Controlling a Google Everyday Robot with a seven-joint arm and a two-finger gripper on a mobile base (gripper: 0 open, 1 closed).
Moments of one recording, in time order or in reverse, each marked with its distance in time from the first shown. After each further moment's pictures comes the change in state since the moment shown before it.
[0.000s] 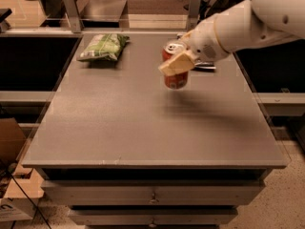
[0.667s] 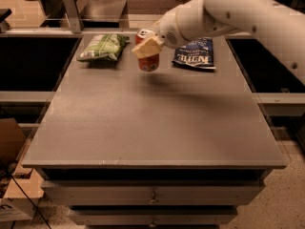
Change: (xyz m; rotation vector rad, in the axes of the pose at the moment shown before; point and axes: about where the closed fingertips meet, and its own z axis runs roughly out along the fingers) arm -0.058 -0.045 0.081 0.037 -0.094 0.001
